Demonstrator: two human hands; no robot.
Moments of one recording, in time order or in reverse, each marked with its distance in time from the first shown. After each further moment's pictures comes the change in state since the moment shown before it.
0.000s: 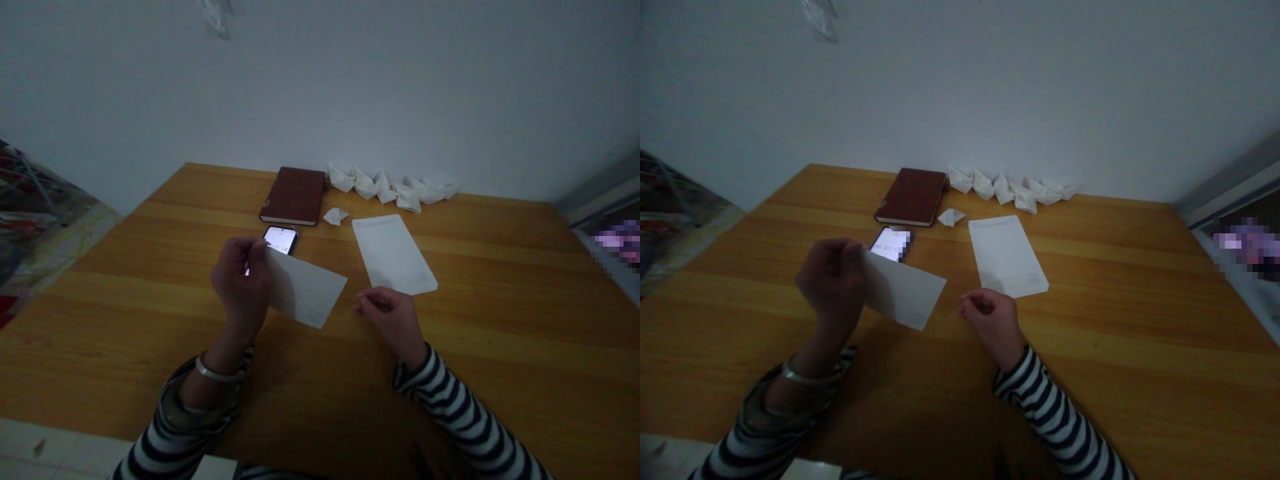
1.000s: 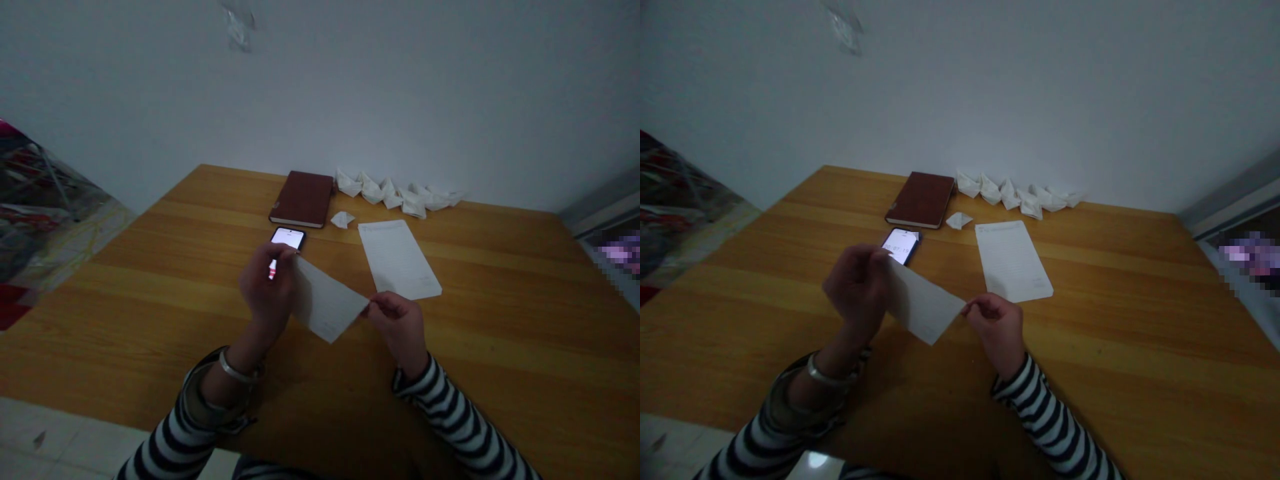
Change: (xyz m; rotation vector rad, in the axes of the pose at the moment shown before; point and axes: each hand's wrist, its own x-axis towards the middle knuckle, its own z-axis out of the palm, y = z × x) left_hand -0.007 0.022 0.001 -0.133 0.016 0.072; right_hand -0.008 -0.003 0.006 0.032 0.128 -0.053
